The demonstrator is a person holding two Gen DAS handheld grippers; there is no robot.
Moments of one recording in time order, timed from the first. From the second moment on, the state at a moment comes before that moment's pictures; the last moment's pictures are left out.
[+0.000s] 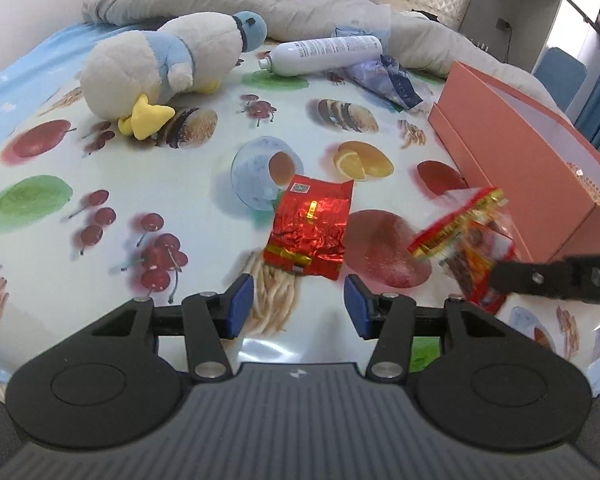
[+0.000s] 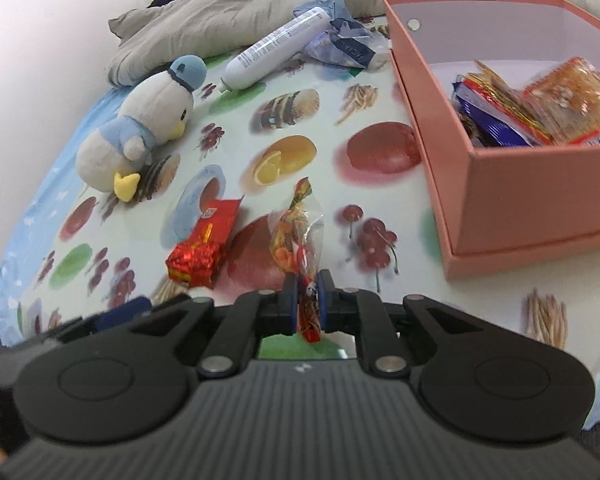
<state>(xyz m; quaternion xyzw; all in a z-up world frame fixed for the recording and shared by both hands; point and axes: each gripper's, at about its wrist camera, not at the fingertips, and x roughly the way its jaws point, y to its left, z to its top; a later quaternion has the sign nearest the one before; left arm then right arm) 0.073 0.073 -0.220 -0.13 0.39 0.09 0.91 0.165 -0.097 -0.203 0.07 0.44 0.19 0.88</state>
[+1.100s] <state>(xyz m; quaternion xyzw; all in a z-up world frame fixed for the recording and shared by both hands) 0.133 0.057 -0.203 -0.07 0.39 0.07 0.92 0.166 -0.109 -0.189 0.07 0.43 0.18 0.88</state>
